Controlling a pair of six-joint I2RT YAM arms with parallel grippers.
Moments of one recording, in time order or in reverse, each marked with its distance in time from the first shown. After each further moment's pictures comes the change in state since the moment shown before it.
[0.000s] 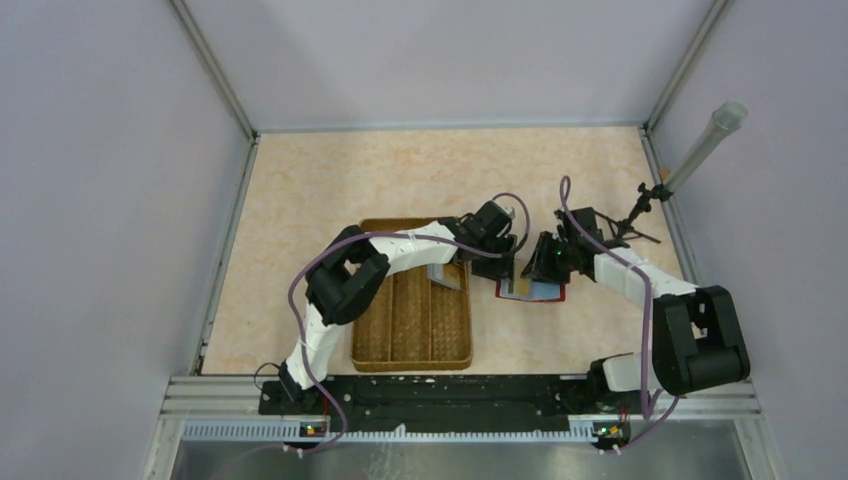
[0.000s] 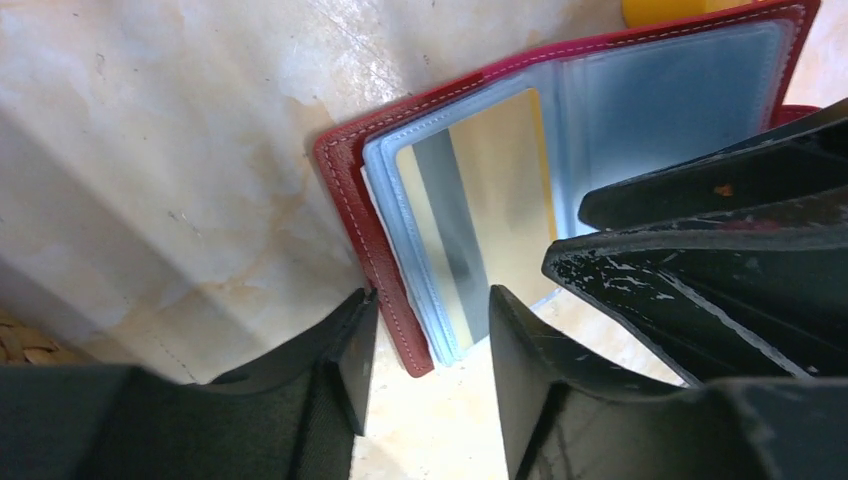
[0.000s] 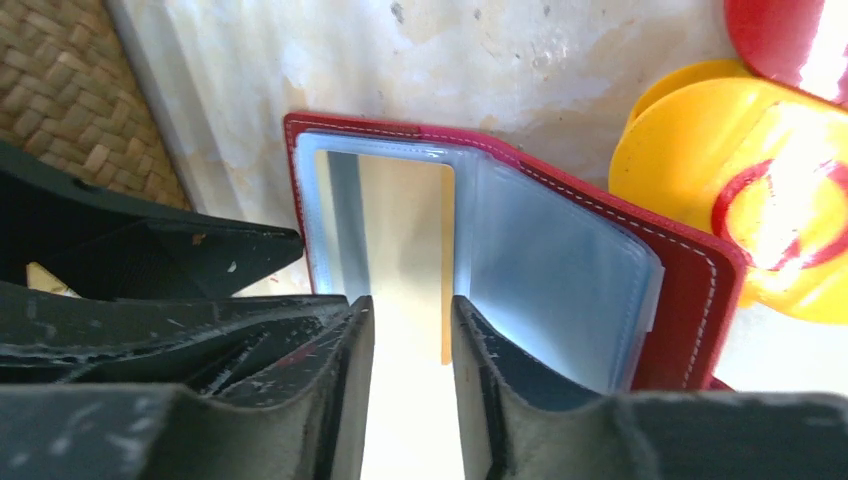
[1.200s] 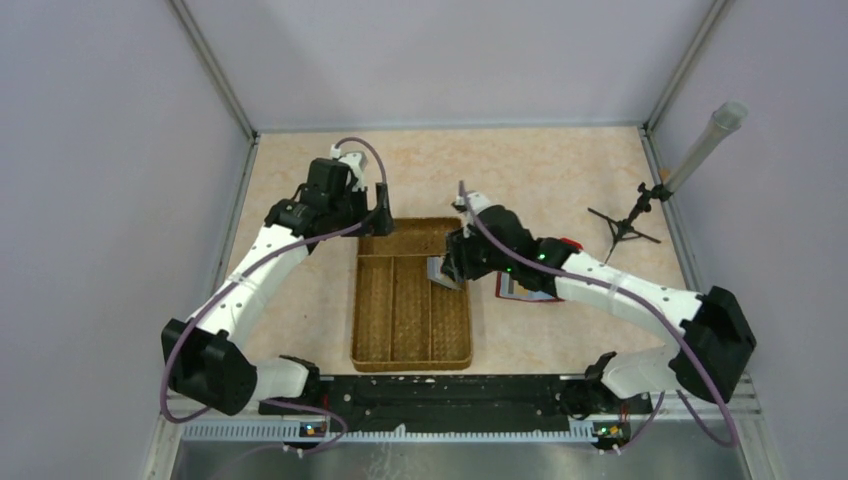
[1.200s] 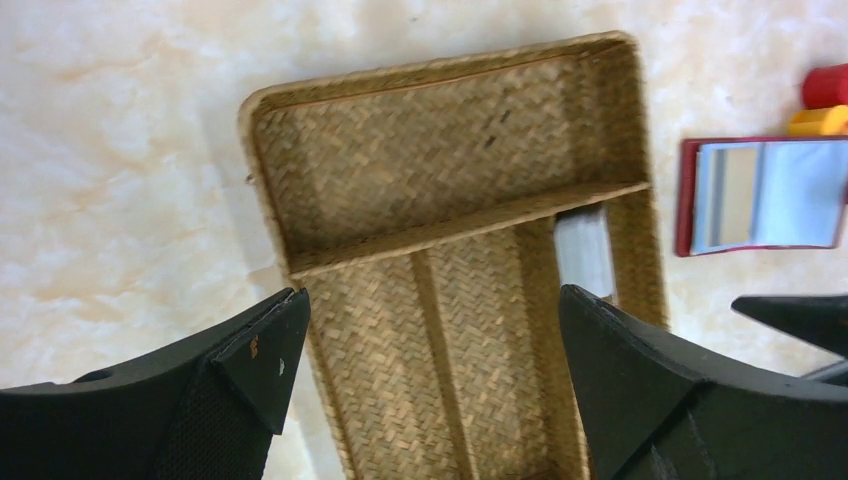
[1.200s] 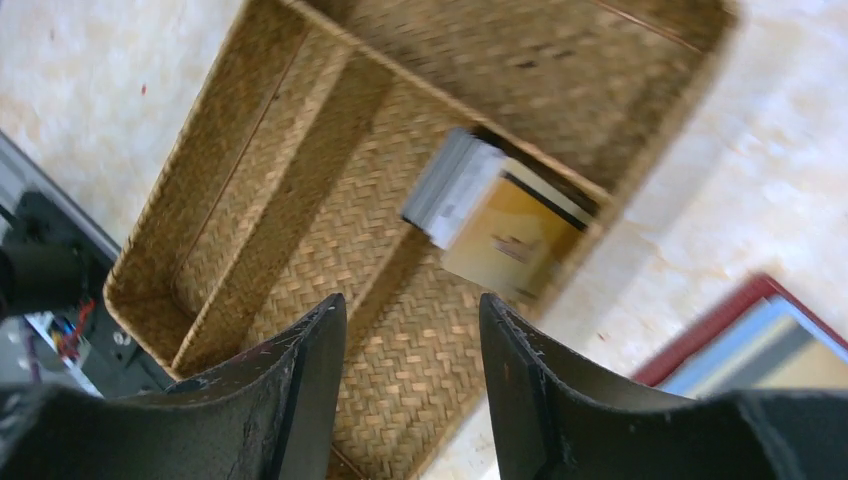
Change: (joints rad) left arm 0.539 -0.811 -0.332 -0.321 -0.058 0.322; right arm 0.621 -0.097 0.288 0.006 0.275 -0.106
